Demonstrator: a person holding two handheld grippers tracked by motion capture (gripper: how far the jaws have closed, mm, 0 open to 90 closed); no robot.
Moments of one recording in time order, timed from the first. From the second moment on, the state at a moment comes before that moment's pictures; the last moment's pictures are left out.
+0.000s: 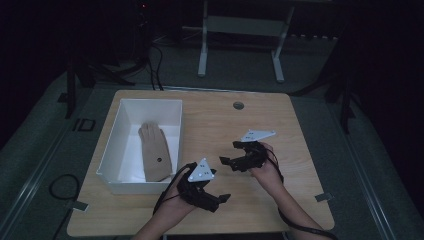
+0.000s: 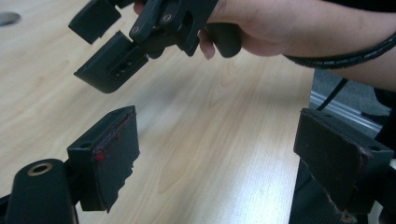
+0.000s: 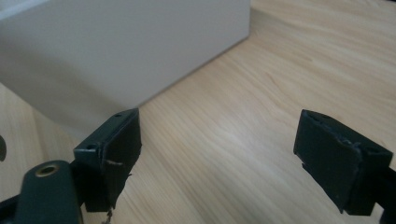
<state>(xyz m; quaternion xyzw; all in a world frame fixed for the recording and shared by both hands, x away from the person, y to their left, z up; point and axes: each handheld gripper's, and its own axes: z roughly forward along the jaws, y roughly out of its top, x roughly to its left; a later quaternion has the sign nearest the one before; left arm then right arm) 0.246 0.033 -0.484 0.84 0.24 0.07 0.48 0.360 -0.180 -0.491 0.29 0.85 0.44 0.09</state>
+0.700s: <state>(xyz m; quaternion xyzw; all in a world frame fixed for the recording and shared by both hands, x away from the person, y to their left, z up) 0.256 0.015 -0.538 0.85 0.23 0.05 0.46 0.347 -0.216 -0.543 0.30 0.86 0.41 0.10</state>
